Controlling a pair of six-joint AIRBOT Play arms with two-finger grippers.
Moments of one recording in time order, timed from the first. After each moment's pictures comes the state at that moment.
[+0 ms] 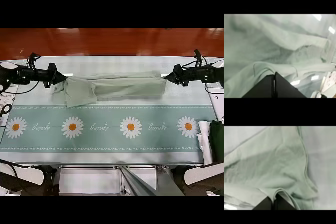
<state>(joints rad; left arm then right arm) 0.23 -1.75 1.41 0.59 -1.11 -1.36 -0.28 -1.76 1.43 -0.71 1.09 1.27</state>
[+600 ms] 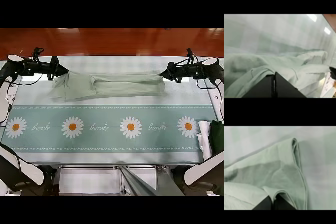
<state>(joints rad) 0.22 -1.98 1.69 0.59 -1.14 -1.41 -0.25 -1.93 1.60 -0.69 1.06 1.28</state>
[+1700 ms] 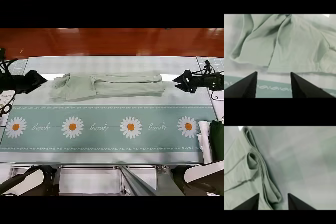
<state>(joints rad) 0.28 -1.18 0.99 0.98 -0.92 -1.38 -0.41 -1.81 1.38 -0.67 1.07 1.30</state>
